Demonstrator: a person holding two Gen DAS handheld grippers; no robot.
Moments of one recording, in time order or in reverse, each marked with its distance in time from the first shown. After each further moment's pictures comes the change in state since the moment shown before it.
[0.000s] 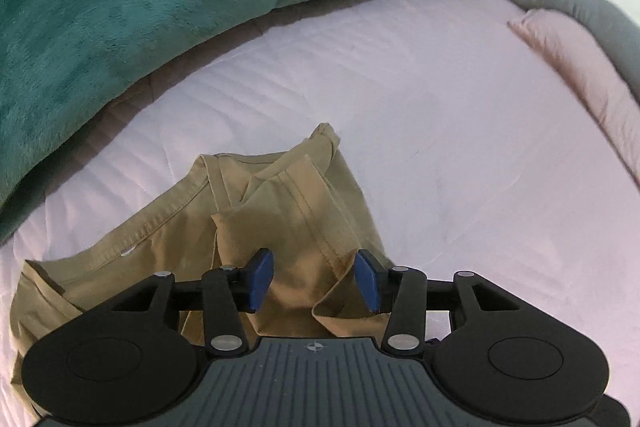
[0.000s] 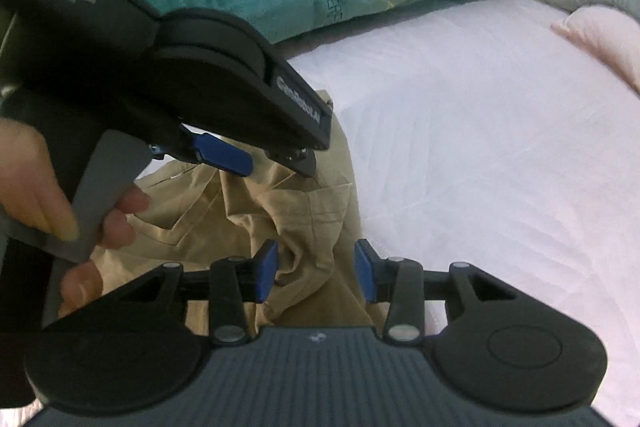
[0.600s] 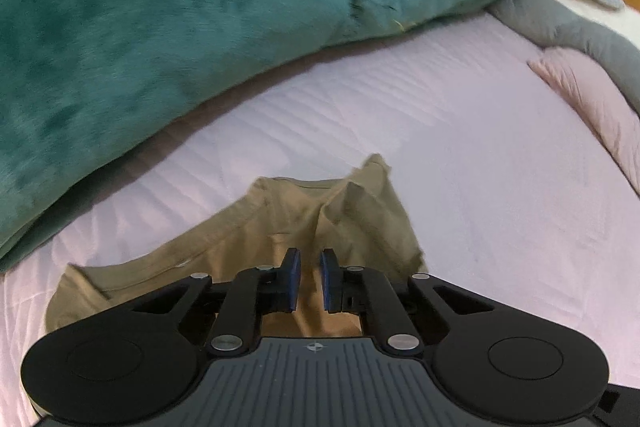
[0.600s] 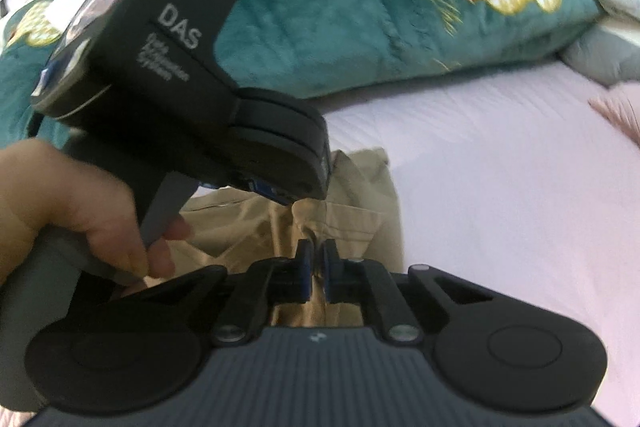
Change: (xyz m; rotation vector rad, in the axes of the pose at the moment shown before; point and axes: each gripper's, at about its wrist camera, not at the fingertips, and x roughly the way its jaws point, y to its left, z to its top) left arm -0.030 0.035 -0.015 -0.056 -0.133 0.059; right arm -0.015 0.043 0.001 -0.200 -0.140 0.057
